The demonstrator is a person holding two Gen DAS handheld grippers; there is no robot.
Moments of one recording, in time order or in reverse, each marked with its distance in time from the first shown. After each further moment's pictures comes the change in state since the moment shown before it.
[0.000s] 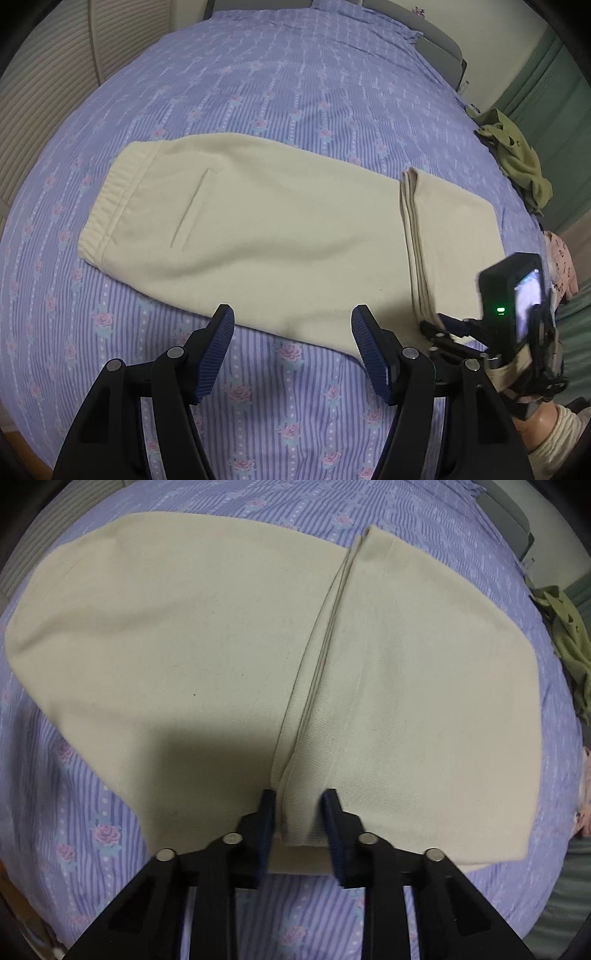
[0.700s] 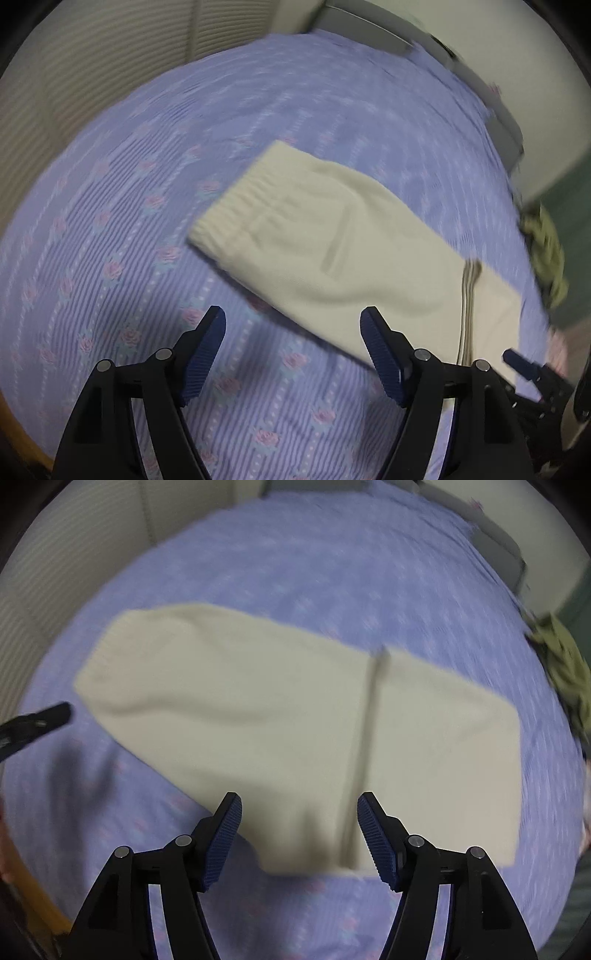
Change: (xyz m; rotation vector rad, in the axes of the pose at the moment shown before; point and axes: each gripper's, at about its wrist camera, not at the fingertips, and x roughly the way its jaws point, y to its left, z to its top) left arm -0.017 0.135 -0.008 -0.367 -0.118 0.032; right arm -0.101 0.074 0.039 -0.041 -0.246 0.093
